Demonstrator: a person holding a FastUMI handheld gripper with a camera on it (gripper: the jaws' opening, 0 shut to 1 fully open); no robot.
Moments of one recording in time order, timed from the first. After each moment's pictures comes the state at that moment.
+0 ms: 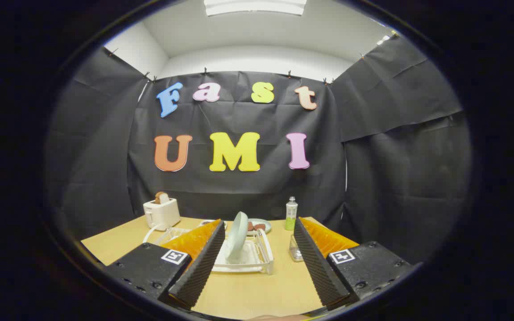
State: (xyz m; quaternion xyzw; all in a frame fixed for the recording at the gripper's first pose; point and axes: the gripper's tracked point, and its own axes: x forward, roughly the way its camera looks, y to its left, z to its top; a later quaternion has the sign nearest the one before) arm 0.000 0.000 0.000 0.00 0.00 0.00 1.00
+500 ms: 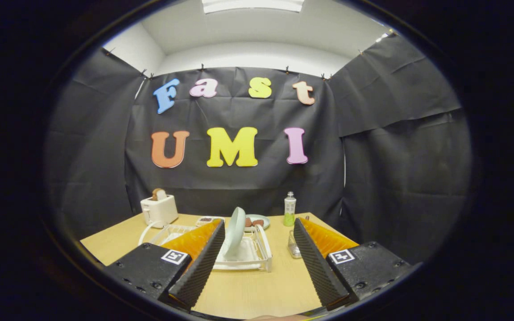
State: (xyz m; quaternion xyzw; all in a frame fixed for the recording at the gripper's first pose) arm 0.011 -0.002 -0.014 0.00 0.02 0.00 1.00
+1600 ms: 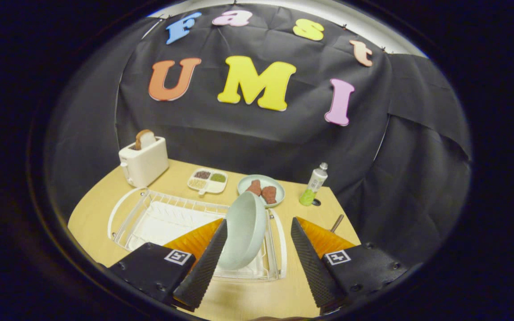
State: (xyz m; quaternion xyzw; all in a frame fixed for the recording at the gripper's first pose) arm 0.223 0.064 -0.021 -0.12 0.29 0.00 0.95
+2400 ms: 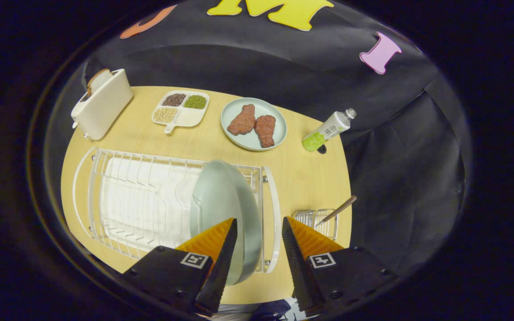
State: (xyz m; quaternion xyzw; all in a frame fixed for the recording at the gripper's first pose) arm 0.306 0.046 -0.065 -0.17 0.56 -0.06 0.81
